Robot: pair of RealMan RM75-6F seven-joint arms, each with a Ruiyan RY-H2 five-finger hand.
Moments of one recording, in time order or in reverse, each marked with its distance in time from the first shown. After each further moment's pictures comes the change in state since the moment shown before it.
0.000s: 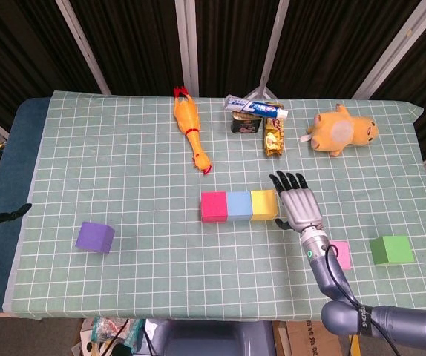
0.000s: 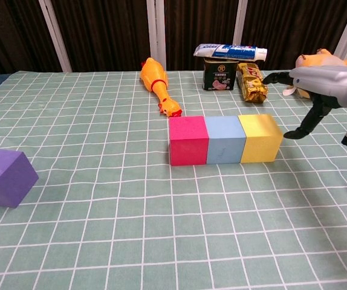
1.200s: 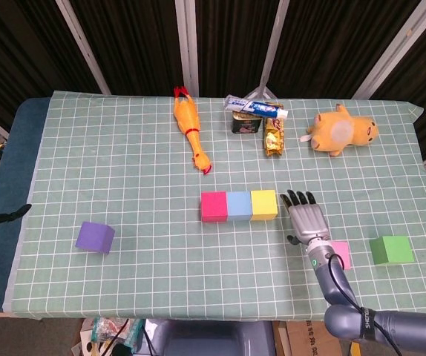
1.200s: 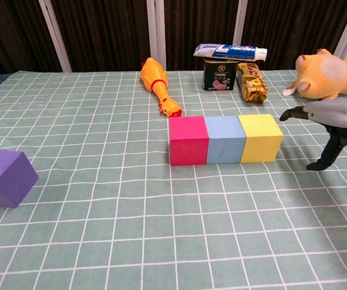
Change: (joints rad) left arm 0.006 0.015 0.000 -0.017 0.009 0.004 -0.009; right arm 0.004 0.005 -0.062 -0.028 0.153 -0.027 -0.110
